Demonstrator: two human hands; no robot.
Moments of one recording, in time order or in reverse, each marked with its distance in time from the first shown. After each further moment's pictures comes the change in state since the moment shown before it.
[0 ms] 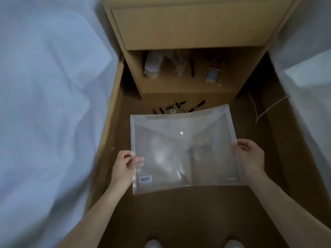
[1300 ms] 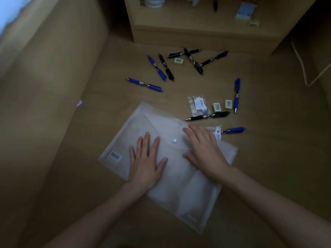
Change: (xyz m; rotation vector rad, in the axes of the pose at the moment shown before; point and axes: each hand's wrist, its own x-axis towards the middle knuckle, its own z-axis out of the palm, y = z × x) left_hand 0.082 -0.265 0.155 1.009 -0.087 0.313; right_hand 0.068 0.225 0.163 -1.017 -0.473 -1.013
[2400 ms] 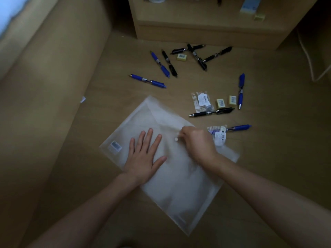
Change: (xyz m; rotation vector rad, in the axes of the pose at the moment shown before) left_hand 0.007 -0.029 -0.001 0.081 -0.071 0.166; right_hand 0.032 -0.015 0.008 0.160 0.048 0.144
